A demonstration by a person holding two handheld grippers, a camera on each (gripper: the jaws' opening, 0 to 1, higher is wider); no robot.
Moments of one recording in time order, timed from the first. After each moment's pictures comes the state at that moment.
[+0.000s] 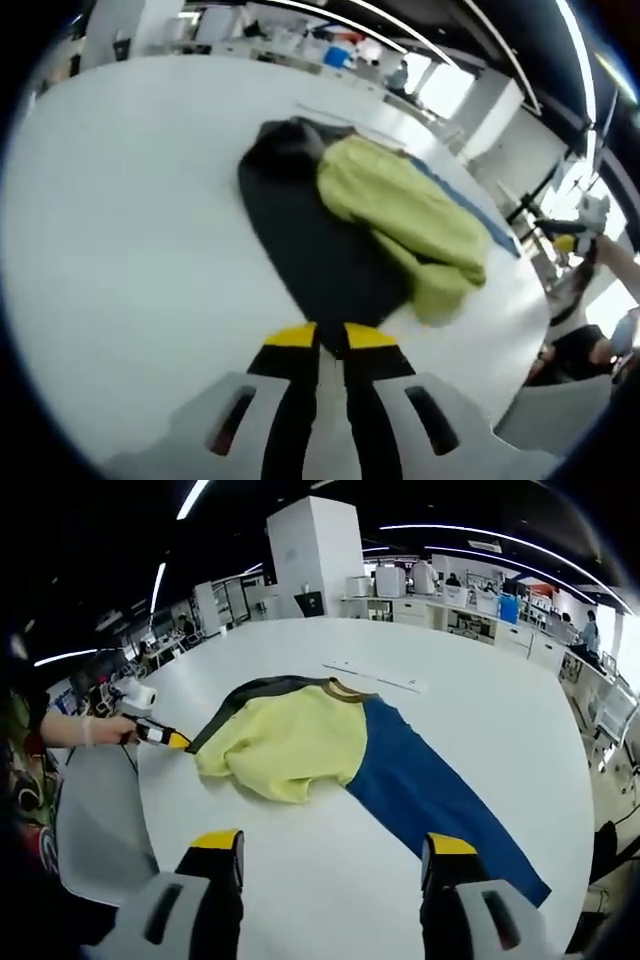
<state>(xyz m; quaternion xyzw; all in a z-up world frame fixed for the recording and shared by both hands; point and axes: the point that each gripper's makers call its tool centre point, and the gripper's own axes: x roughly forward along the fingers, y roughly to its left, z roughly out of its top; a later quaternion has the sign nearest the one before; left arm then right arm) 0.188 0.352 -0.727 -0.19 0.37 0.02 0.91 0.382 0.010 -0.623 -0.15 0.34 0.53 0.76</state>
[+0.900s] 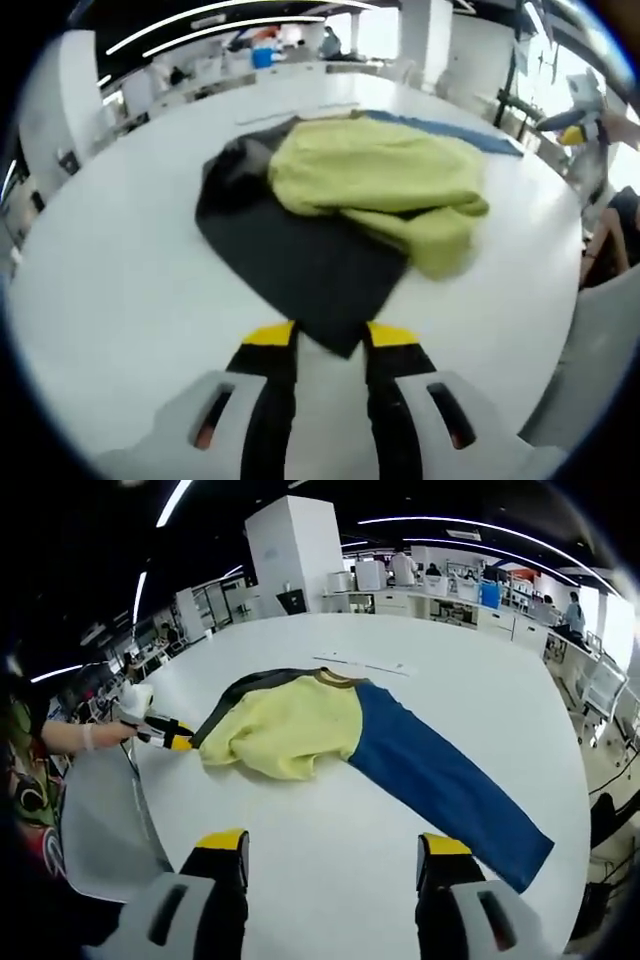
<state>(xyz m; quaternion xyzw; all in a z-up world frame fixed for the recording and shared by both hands) 0.195 0.348 -0.728 0.01 0.40 -0.04 0.91 0.352 -0.012 -0.628 -0.13 0.36 0.50 0.78</state>
